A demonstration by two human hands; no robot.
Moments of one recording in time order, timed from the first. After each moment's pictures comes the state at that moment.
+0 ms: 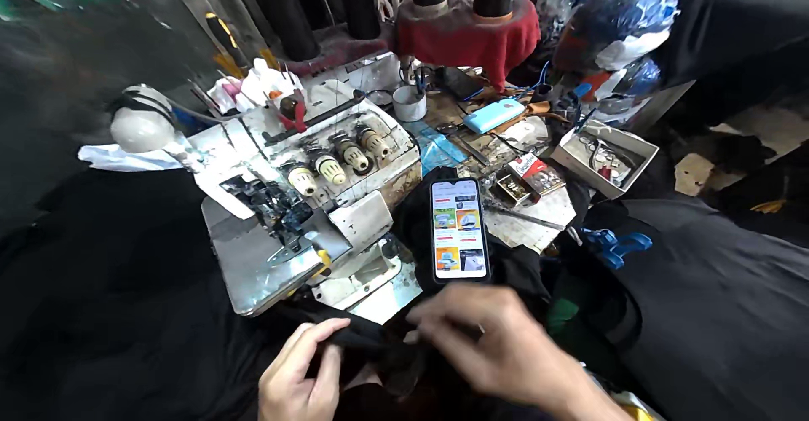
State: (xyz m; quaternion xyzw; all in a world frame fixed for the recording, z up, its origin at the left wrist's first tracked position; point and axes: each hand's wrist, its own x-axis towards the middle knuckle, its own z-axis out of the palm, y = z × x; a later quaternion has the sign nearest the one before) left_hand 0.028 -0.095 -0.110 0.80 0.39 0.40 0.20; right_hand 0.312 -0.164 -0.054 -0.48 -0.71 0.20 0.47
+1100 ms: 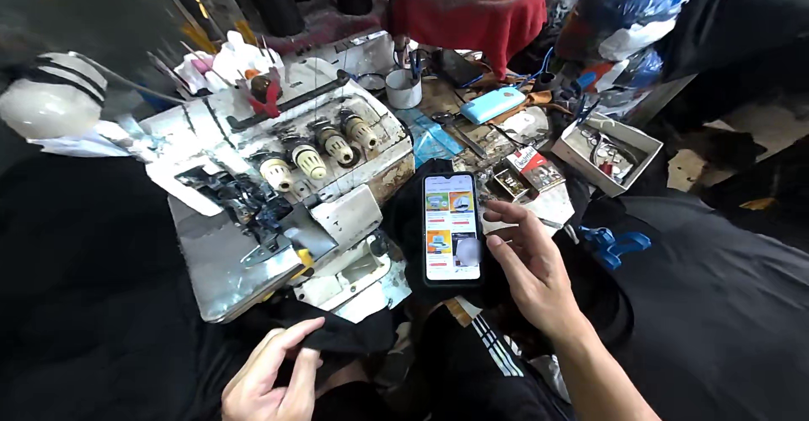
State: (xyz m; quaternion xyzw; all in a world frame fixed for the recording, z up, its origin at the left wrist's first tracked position) left_hand 0.027 -0.097 -0.109 0.76 0.42 0.43 0.24; right_hand 0.382 -0.140 -0.067 -0.59 -0.55 0.20 0.56
